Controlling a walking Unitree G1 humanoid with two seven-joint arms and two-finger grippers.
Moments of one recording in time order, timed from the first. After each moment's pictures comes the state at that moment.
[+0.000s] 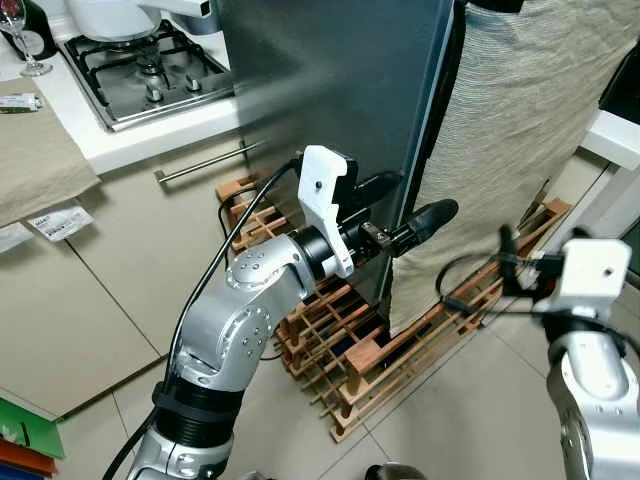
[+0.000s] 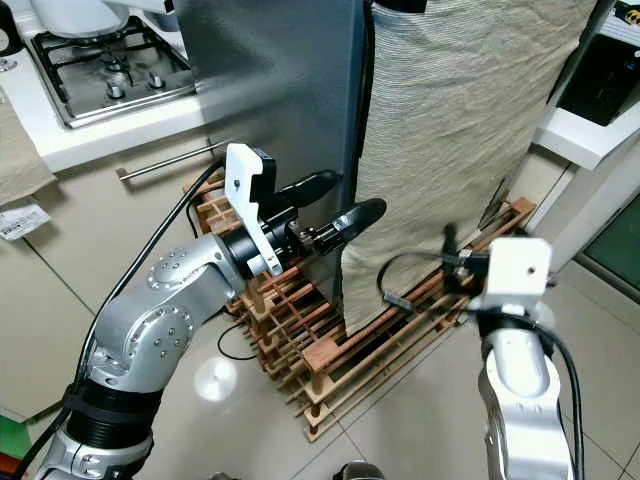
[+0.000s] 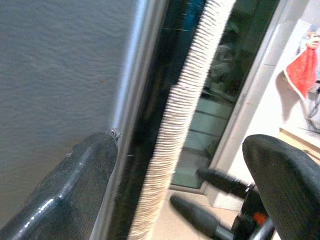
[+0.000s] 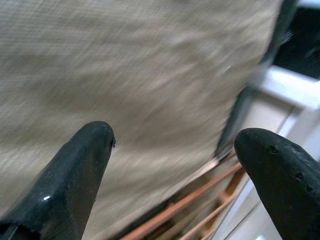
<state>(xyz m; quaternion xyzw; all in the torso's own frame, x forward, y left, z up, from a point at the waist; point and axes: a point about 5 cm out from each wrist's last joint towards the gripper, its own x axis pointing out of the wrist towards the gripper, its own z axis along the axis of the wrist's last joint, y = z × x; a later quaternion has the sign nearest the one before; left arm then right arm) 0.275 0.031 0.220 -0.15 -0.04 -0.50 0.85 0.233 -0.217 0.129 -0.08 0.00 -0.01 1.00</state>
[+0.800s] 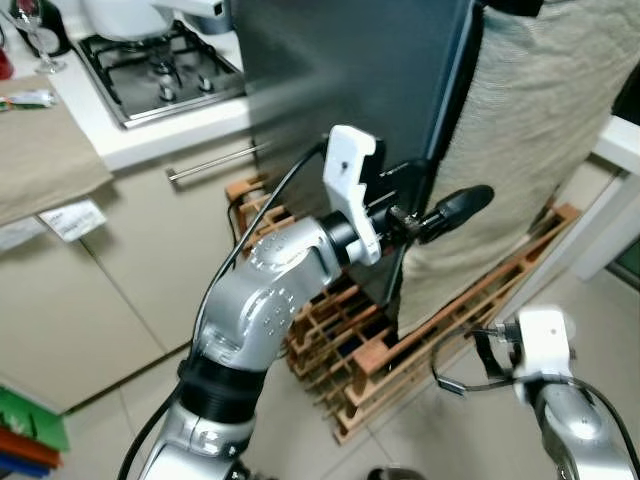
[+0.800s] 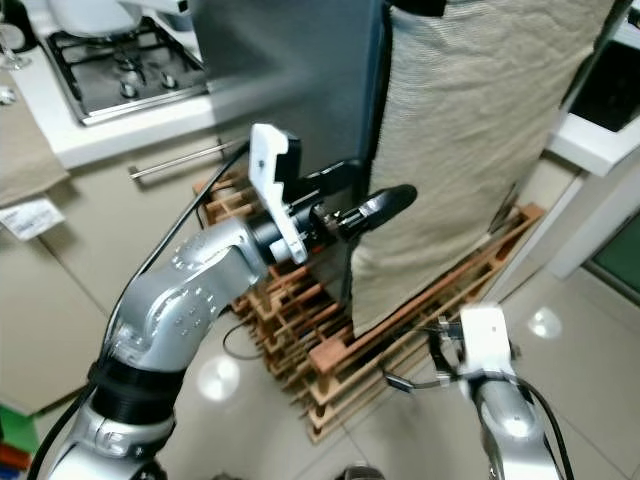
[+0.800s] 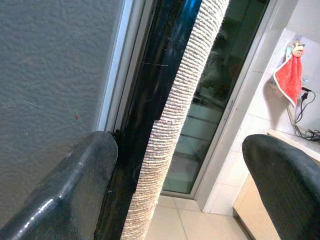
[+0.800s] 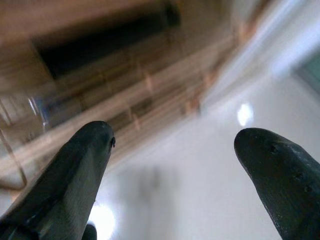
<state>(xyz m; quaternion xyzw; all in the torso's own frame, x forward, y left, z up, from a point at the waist) 0.287 -0.001 0.233 -0.17 -0.04 -0.53 0.83 0.194 -0.269 -0.010 -0.08 0.33 -0.07 0.94</state>
